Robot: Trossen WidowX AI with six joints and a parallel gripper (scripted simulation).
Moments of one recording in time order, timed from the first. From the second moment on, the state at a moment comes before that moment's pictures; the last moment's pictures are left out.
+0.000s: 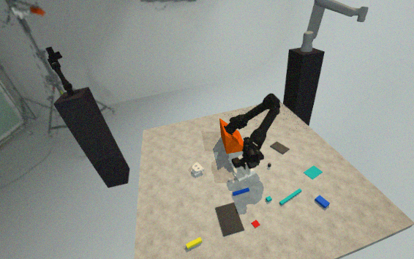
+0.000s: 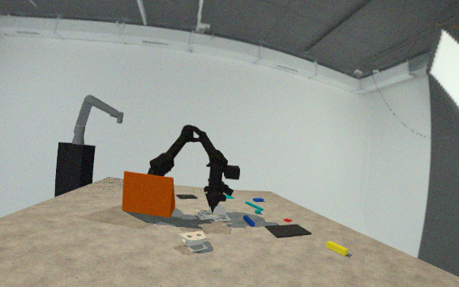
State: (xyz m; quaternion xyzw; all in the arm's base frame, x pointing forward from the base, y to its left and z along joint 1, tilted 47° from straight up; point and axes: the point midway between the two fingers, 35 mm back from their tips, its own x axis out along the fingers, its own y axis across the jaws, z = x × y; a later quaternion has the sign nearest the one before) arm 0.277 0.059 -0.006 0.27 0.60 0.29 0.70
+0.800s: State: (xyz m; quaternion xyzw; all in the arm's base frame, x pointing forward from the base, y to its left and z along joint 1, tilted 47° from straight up) arm 0.277 0.059 -0.006 0.27 0.60 0.29 0.70
